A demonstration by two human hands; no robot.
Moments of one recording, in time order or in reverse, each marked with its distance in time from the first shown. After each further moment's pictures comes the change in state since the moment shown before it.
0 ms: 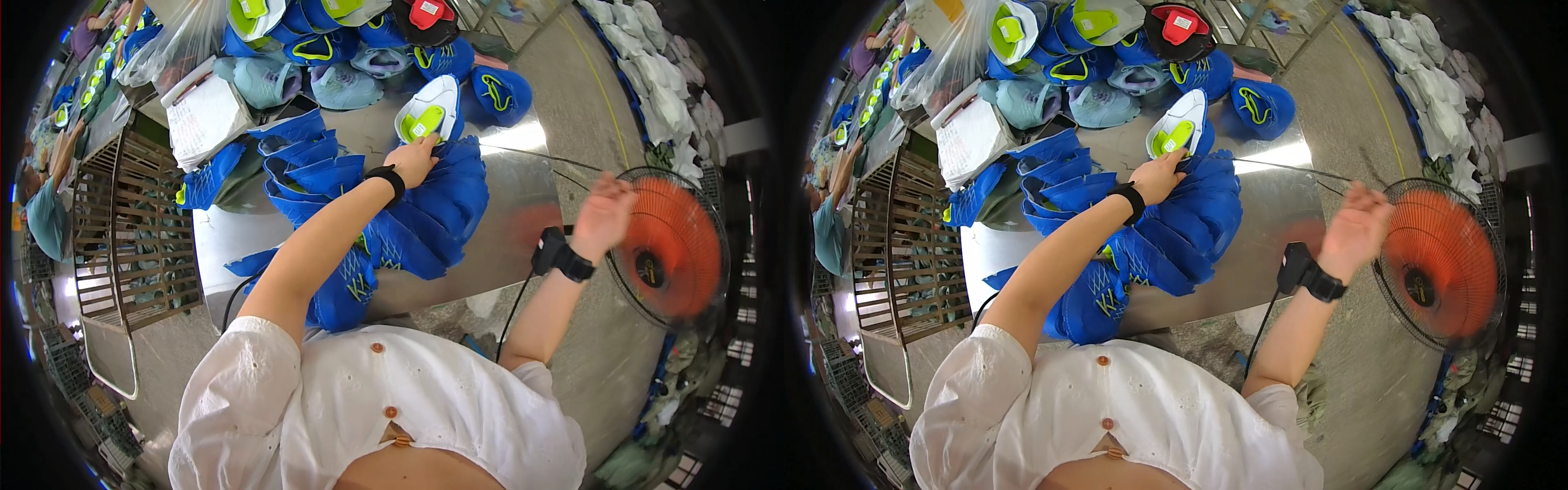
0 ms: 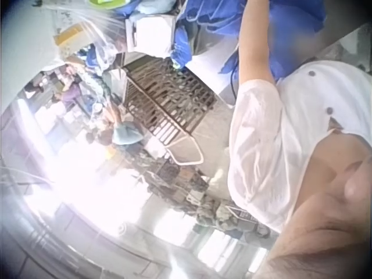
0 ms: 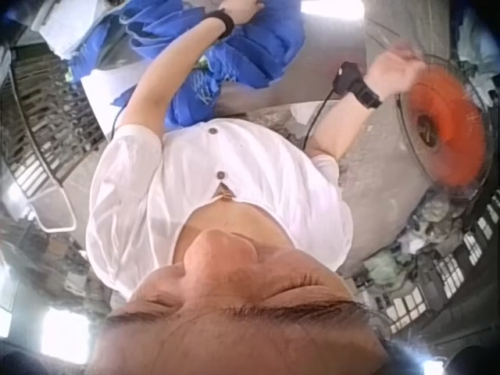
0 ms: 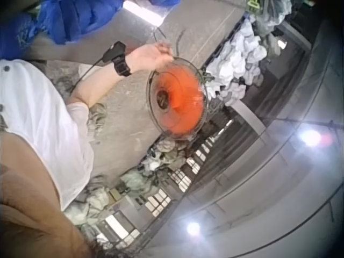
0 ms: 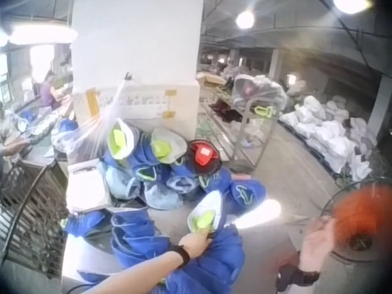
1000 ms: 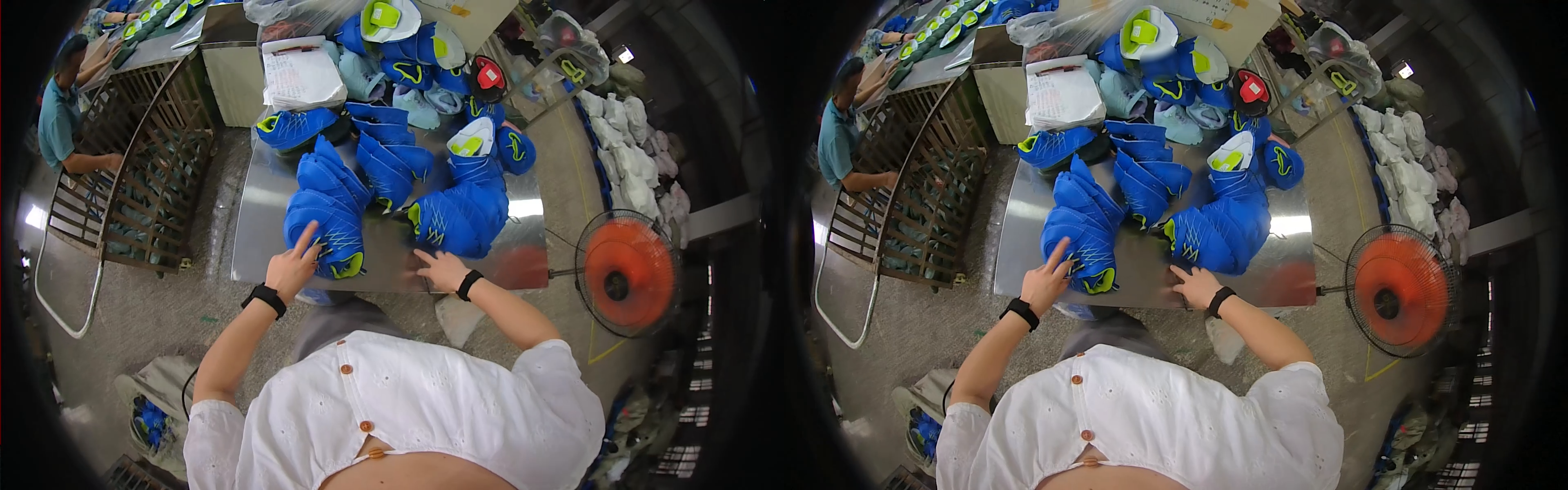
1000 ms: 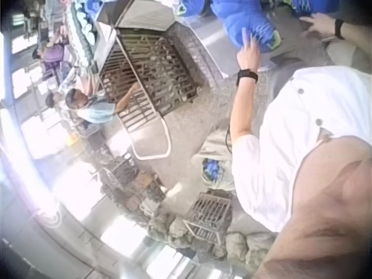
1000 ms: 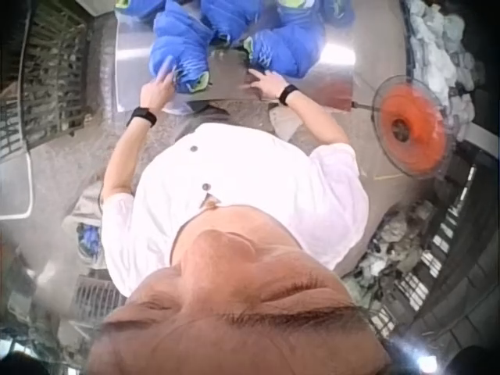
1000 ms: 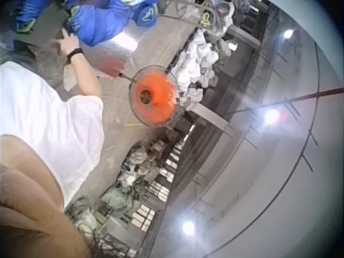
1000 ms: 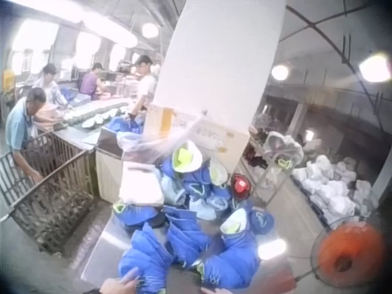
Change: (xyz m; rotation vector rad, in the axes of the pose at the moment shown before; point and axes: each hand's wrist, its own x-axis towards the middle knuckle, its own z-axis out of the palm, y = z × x) left_hand -0.427 -0.122 -0.026 0.415 0.286 -0.113; right_hand -0.275 0.102 0.027 -1.752 -2.232 0.163
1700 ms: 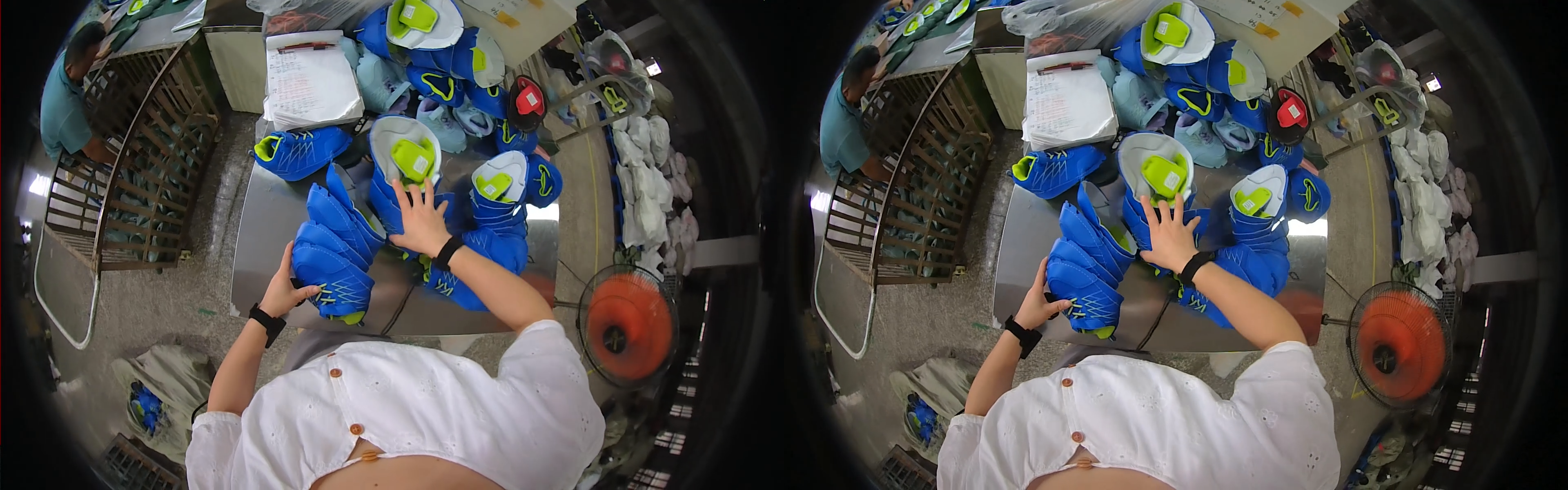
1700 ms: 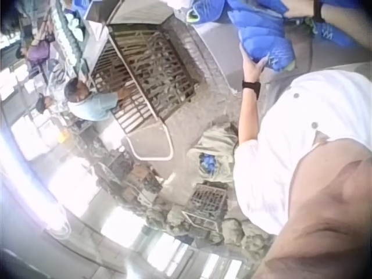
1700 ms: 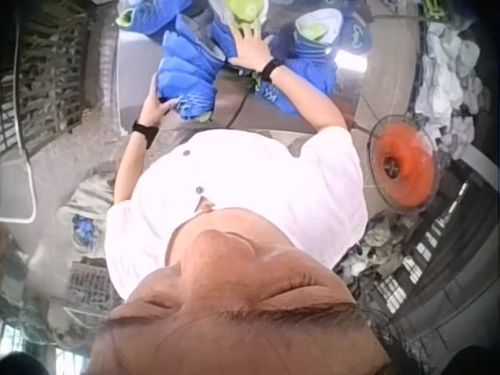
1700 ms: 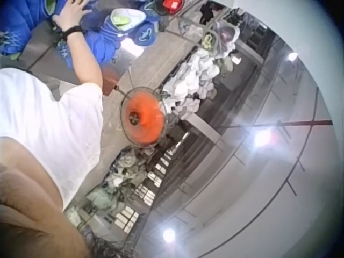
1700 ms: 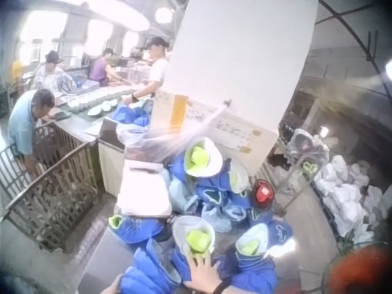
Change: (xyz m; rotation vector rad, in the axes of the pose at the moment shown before) left_hand 0.043 -0.052 0.029 -1.100 0.035 -0.536; right_hand 0.149 0.032 -0.149 0.028 0.335 0.211
